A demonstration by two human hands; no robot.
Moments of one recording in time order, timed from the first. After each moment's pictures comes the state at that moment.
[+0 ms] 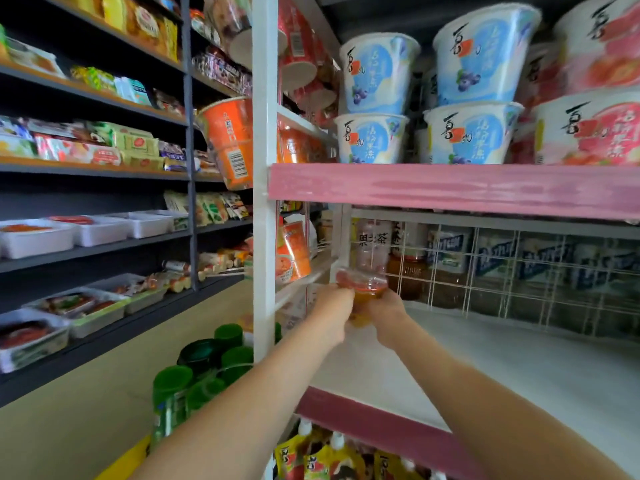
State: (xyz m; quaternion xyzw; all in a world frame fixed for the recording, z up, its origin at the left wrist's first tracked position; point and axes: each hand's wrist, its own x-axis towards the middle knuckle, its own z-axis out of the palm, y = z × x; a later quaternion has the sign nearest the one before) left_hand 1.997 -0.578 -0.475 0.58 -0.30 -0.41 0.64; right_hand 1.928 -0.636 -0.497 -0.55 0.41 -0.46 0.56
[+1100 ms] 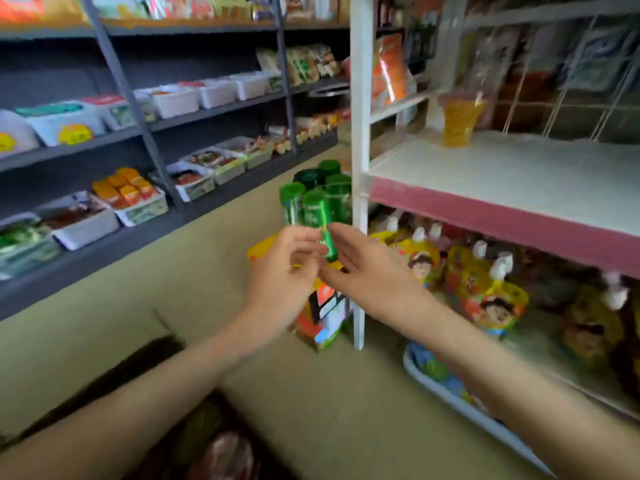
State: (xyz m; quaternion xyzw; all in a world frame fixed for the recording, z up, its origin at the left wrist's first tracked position) left_hand 2.002 -0.267 -0.571 0.70 -0.44 -0.11 0.55; right_hand 1.901 -0.356 -0.561 -0.84 0.20 -0.24 0.44
